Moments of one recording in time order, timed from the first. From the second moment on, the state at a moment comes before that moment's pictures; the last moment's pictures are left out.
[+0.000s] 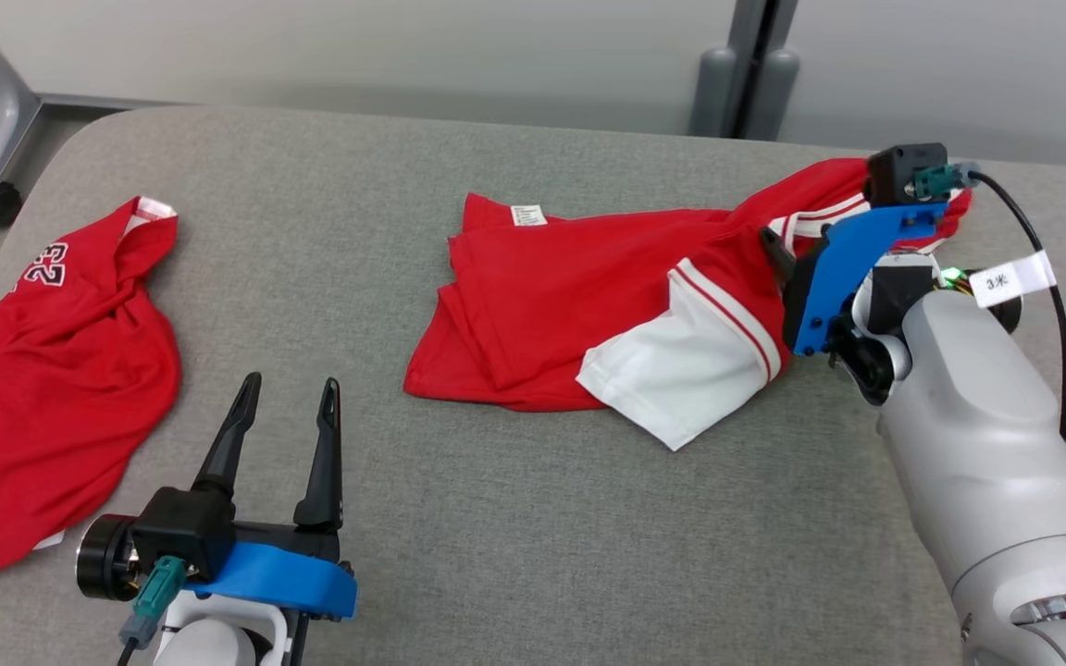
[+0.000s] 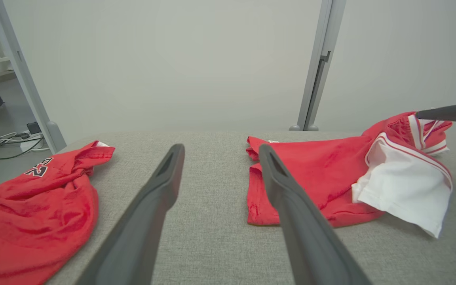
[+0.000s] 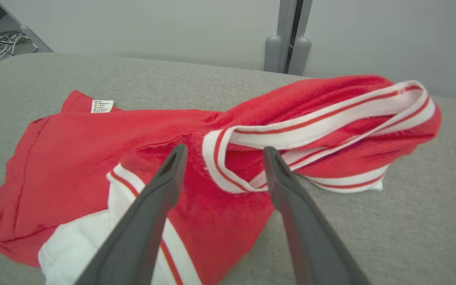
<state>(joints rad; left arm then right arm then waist) -0.15 0.28 -0.36 0.16 -0.38 0.09 -0.26 -0.96 -0.05 -0.04 1.12 0.09 0.13 0.19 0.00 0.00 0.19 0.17</state>
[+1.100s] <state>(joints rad) -0.07 0.31 -0.33 0.14 -0.40 0.12 -0.25 -0.63 -0.13 0.01 0.78 0.10 0.13 0.10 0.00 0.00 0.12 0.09</state>
